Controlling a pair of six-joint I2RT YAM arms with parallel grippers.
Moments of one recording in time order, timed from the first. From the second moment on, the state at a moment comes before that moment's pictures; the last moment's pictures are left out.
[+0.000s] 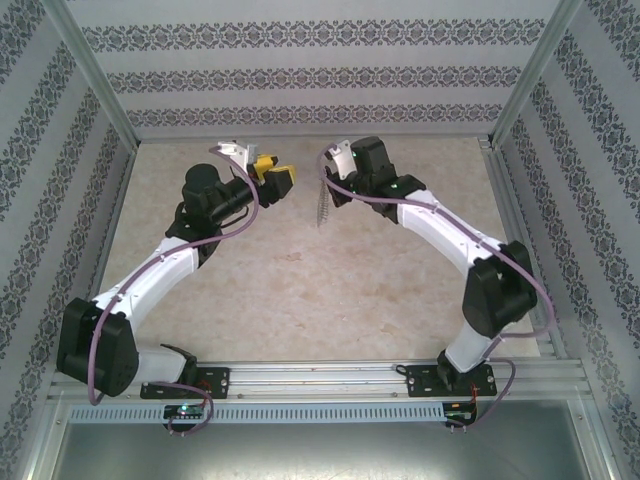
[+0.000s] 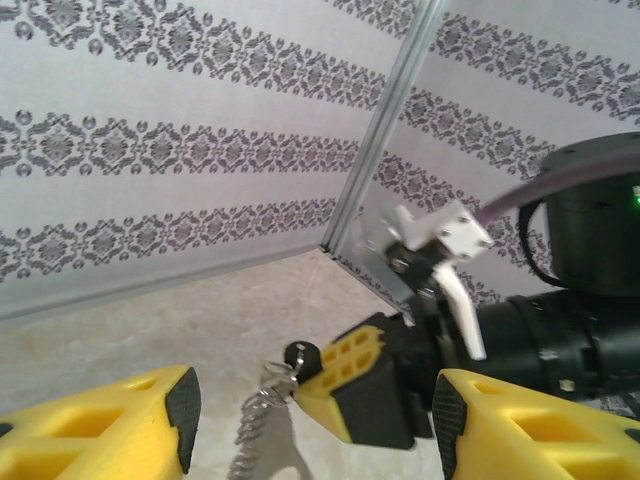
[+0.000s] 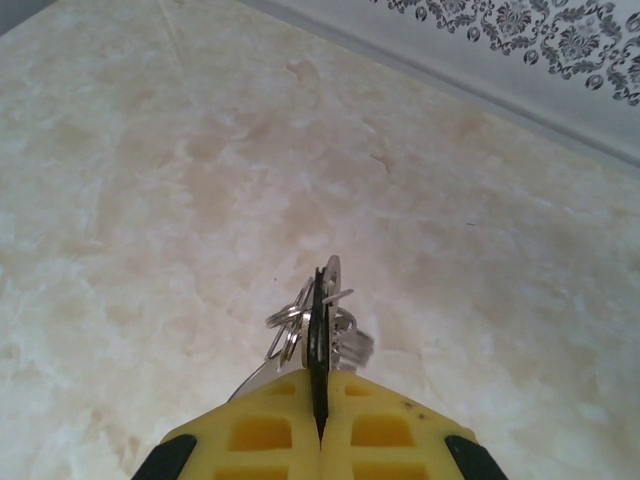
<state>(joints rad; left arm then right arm) -0.32 1.32 0.94 0.38 0.45 -0.33 0.50 1.72 1.43 -0.34 -0.16 -0.02</state>
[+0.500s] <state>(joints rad) -0.30 1.32 0.93 0.38 0.43 -0.35 0.47 1.91 1.39 -0.22 -0.21 0.09</state>
